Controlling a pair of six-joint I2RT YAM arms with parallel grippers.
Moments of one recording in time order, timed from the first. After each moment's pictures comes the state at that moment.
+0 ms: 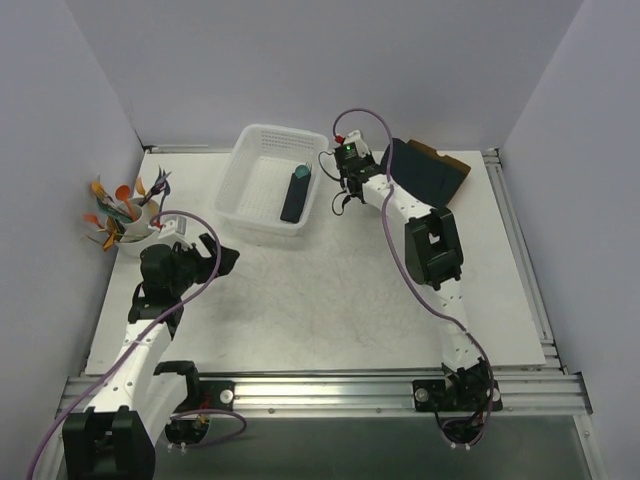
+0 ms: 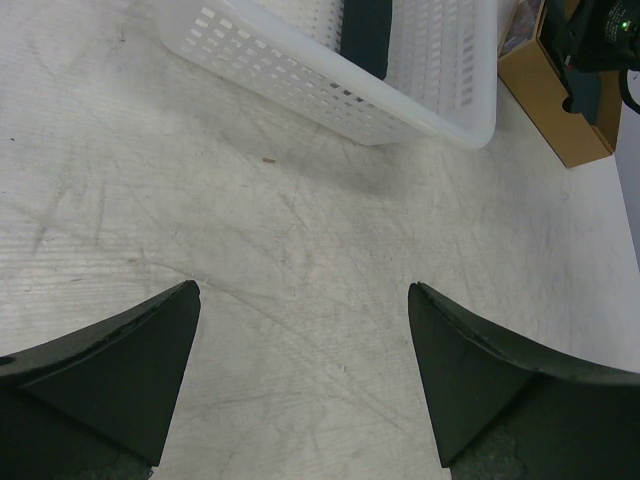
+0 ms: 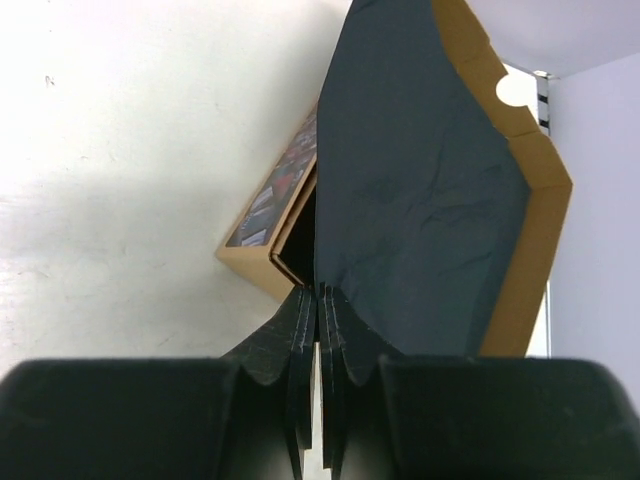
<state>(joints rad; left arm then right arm) 0.01 0.85 0.42 0.03 0.35 -0.52 0.46 2.39 2.01 -0.40 0.76 -0.14</state>
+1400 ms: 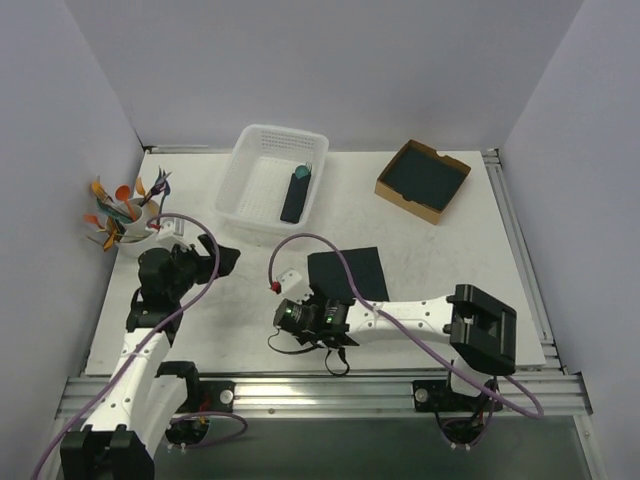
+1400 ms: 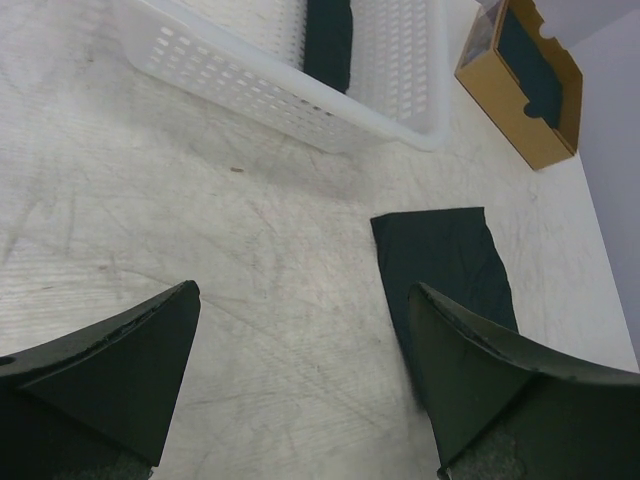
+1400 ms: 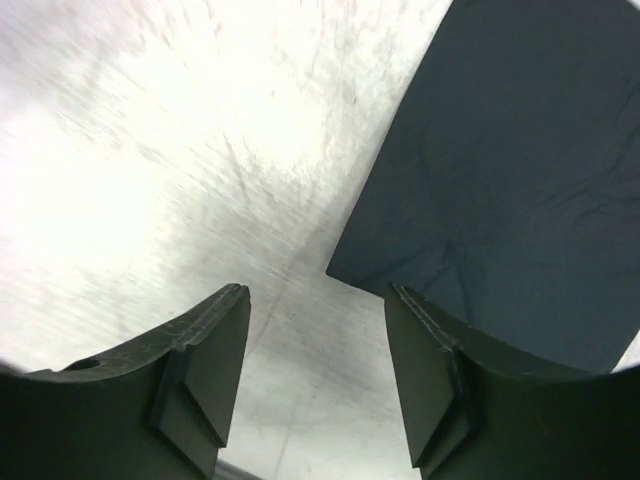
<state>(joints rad) 0.00 0.77 0.42 0.01 0.34 -0.55 1.31 1.70 1.05 -0.46 0.56 0.47</state>
